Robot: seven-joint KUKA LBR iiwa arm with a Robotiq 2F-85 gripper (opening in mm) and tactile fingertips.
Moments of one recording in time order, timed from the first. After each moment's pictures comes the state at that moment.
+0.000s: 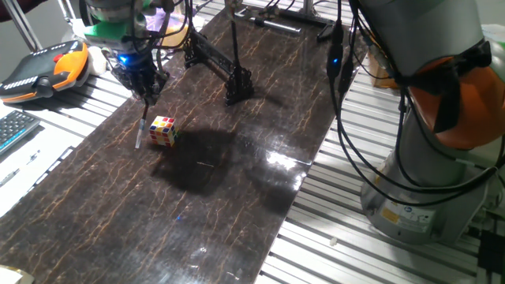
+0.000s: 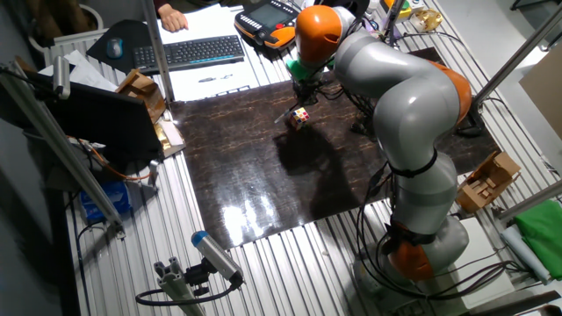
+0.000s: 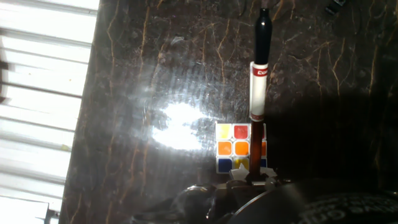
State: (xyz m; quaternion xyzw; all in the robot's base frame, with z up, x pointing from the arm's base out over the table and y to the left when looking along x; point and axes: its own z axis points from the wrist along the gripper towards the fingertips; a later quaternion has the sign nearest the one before) arm 0.631 0.091 0.170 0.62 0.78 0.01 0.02
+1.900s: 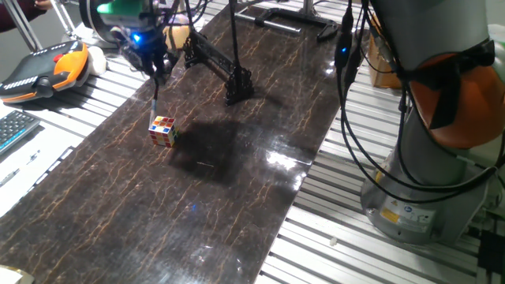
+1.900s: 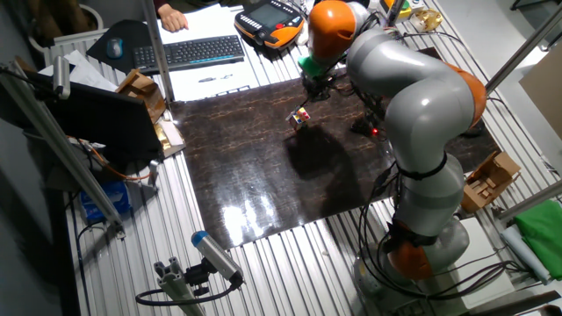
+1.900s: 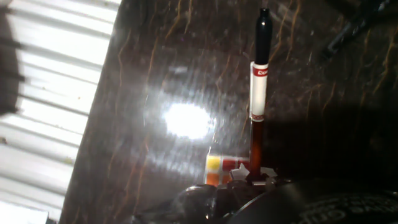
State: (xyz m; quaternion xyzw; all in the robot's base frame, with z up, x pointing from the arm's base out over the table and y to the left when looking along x) arm 0.626 0.040 0.204 0.60 0.80 0.00 0.05
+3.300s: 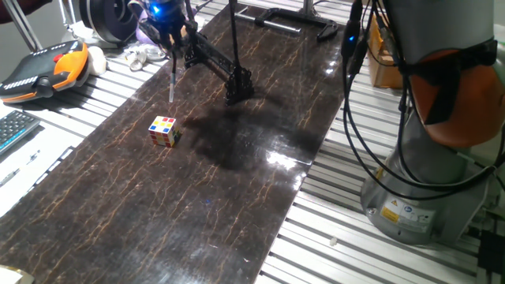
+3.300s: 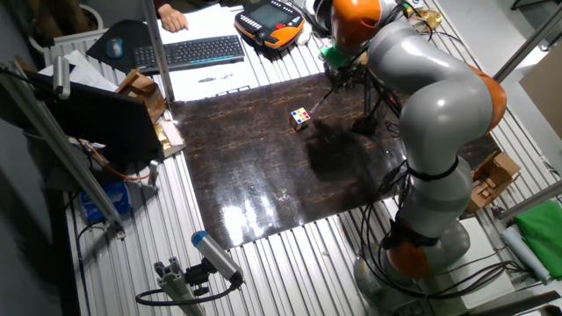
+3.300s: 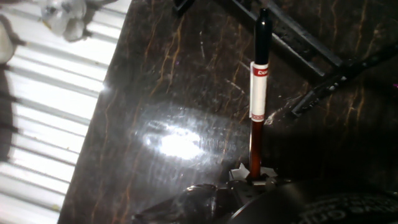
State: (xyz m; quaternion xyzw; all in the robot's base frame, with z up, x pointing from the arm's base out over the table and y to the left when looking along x) arm 0.609 -0.019 0.240 0.59 0.80 -0.03 0.07
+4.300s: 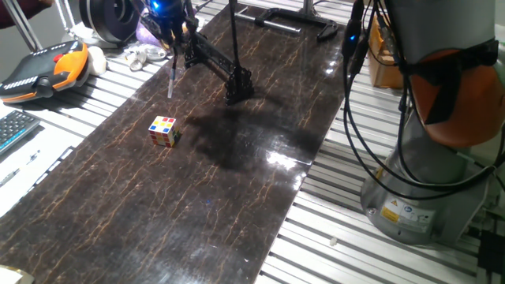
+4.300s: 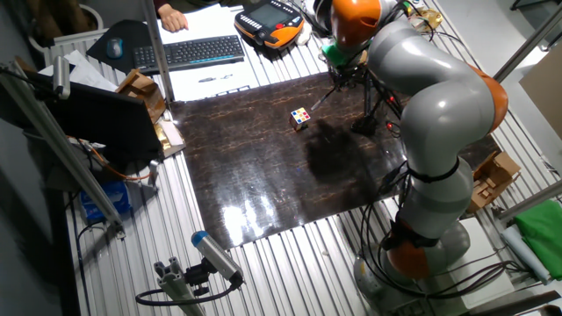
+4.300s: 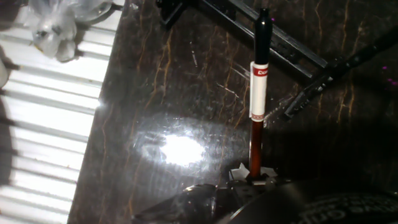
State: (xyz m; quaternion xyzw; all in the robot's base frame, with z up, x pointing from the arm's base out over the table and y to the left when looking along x) arm 0.609 -0.025 0.247 0.63 0.77 -0.04 0.09
